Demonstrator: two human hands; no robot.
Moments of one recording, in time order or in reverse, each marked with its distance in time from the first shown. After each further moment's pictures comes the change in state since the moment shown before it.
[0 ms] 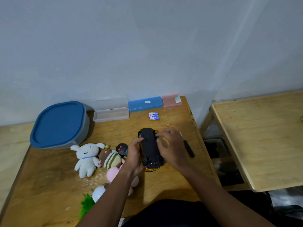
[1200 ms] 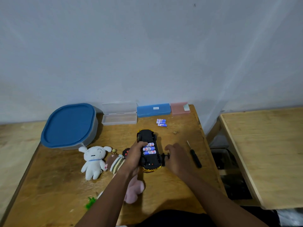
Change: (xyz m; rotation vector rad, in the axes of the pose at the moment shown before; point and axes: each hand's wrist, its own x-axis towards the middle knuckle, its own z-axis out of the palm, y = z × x) left_hand 0.012 0.023 -0.024 0.181 0.121 0.097; right_hand -0.002 0.012 0.024 -0.274 -0.383 0.236
